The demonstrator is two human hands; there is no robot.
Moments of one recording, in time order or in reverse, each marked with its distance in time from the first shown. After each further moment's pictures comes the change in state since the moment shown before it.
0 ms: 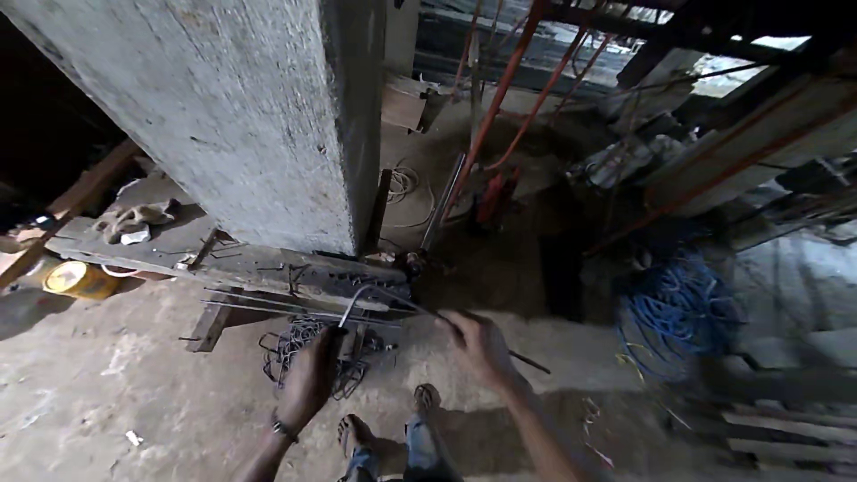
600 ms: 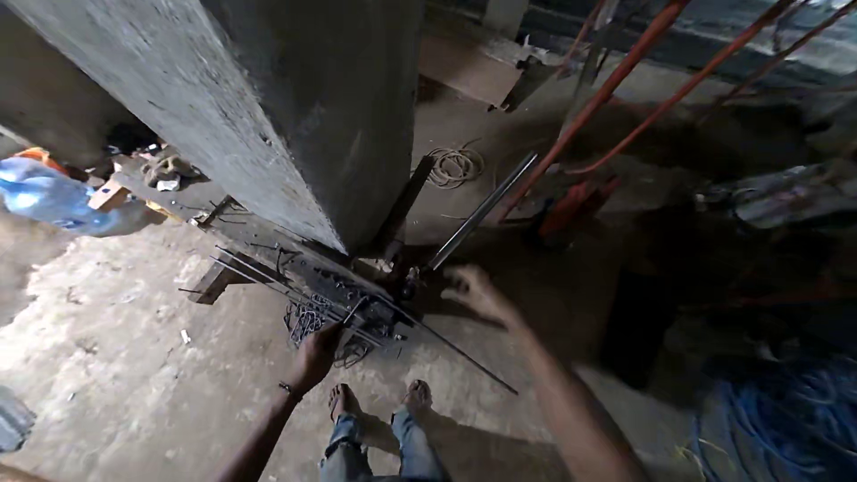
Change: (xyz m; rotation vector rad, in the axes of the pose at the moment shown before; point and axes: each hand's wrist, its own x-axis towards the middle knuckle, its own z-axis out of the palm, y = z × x) left_hand 0.061 -0.028 0.116 -0.025 -0.073 -0.414; right_hand 0.224 0.157 -0.007 0.046 -0.577 -0.167
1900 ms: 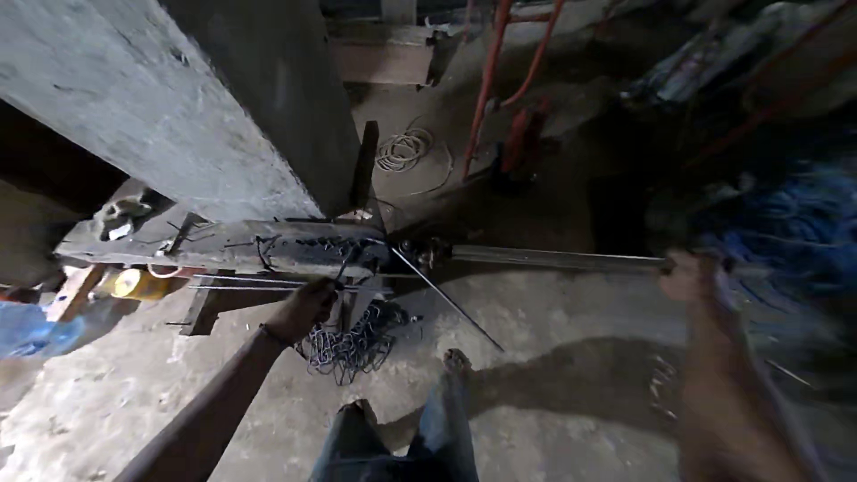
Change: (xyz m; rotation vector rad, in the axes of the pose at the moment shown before) left_hand 0.022 -0.017 -0.055 -0.420 -0.392 -0.022; right_hand -0.312 0.232 0.106 -0.218 0.863 0.791
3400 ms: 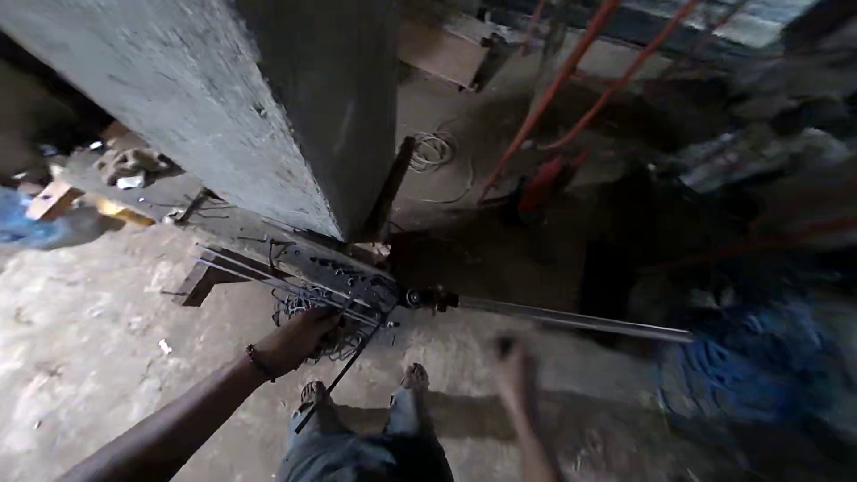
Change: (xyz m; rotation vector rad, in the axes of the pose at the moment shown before) left_hand -0.038 0.080 0.018 -0.040 -0.009 -0.255; right_hand -0.085 -0.272 -0.009 0.231 -0.434 -0.048
